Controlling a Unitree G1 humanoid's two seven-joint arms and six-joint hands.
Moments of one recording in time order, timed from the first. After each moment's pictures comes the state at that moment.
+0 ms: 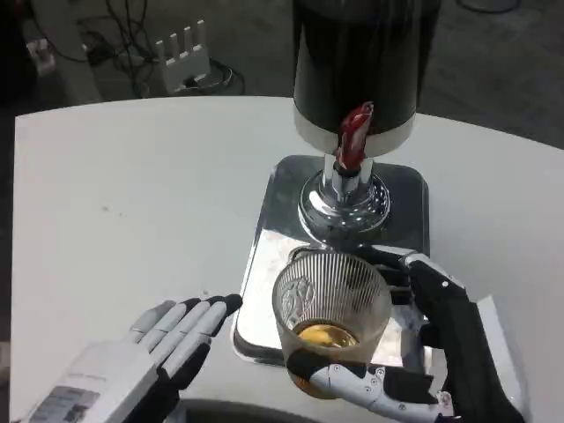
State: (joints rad) left arm 0.31 0.52 0.15 -0.38 0.61 -0.47 -0.13; right arm 0.22 0.03 0.33 -0.50 -0.52 -0.05 -0.23
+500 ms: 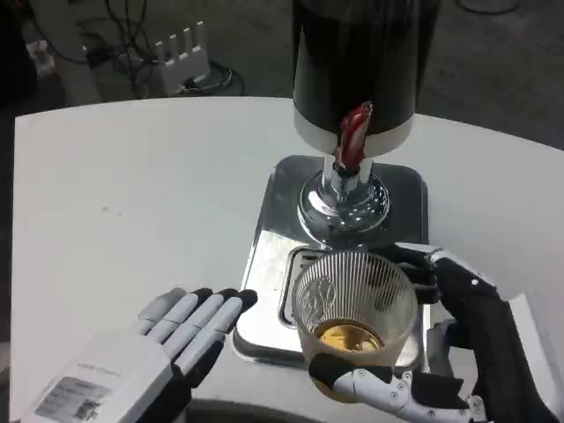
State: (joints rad) left arm 0.33 0.54 0.15 -0.49 0.68 -0.43 -0.14; right arm 0.29 0.02 0.28 -0.62 -0.52 -0.04 -0.16
